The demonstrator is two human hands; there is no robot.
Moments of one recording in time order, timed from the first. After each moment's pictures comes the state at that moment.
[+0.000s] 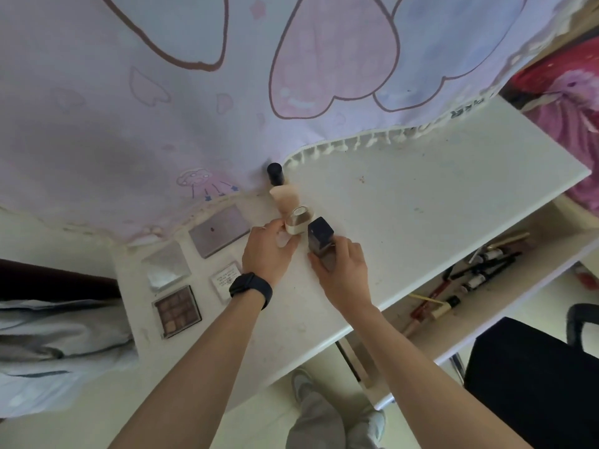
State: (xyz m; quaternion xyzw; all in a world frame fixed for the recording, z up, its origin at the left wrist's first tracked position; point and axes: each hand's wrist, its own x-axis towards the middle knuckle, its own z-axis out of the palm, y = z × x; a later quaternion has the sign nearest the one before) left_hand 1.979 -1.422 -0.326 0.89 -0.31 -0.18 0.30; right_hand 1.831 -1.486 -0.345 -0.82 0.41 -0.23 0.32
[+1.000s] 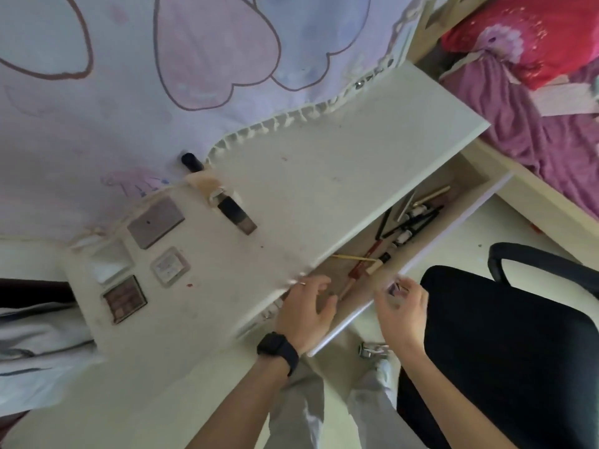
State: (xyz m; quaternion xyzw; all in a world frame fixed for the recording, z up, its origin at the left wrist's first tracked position) left_hand 1.747 -1.403 -0.309 0.79 -0.44 -0.33 0.26; right_hand 1.576 -1.494 -0.331 -0.55 0.68 -0.16 0.46
